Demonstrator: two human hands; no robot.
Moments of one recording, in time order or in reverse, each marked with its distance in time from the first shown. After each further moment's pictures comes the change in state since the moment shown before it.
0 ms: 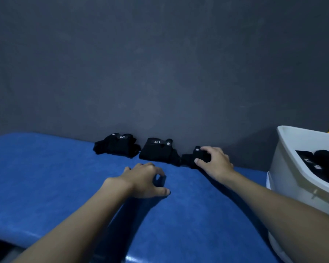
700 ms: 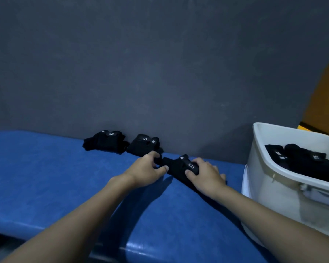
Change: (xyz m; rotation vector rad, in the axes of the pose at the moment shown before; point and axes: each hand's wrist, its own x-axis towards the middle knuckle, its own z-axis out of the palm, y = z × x) left_hand 0.002 0.042 0.007 -0.510 0.161 -0.046; right_hand -0.064 0.008 -0.006 -0.114 -0.017 0.033
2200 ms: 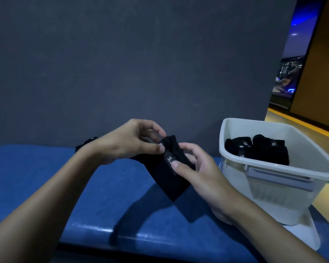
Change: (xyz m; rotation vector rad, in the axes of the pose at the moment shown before) left_hand -0.072 0.114 -0.068 -0.321 -0.164 0.332; right_hand -0.116 -0.006 -0.091 1.082 -0.147 -0.305
